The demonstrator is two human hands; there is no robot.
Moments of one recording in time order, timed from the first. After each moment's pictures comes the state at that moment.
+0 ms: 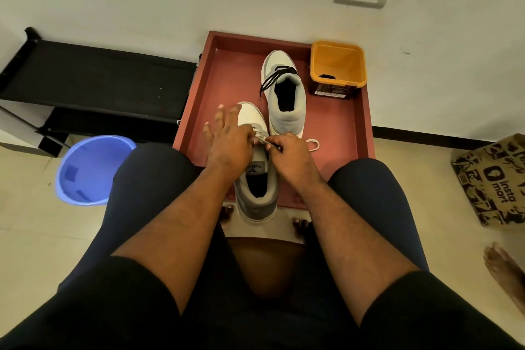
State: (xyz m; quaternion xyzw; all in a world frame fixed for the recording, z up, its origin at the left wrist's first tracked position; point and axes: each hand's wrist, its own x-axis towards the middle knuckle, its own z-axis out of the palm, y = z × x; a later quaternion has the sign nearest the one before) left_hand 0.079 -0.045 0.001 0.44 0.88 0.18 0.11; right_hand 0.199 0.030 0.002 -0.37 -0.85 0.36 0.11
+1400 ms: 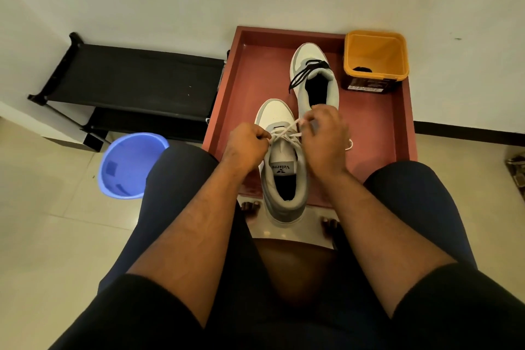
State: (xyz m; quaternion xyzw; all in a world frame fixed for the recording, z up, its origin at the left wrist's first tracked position) left_hand 0.058 -0.058 0.019 0.29 0.86 0.31 0.29; right_hand 0.174 0.046 -0.014 -0.43 -0.81 0.26 0.30
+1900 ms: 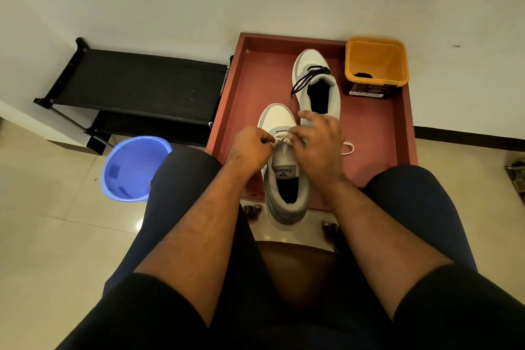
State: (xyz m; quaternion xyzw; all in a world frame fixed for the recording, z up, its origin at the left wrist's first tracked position) left_hand 0.060 -0.059 0.026 0.31 0.85 0.30 0.29; right_hand 0.174 0.037 -0.015 -0.34 -0.88 0.18 0.25
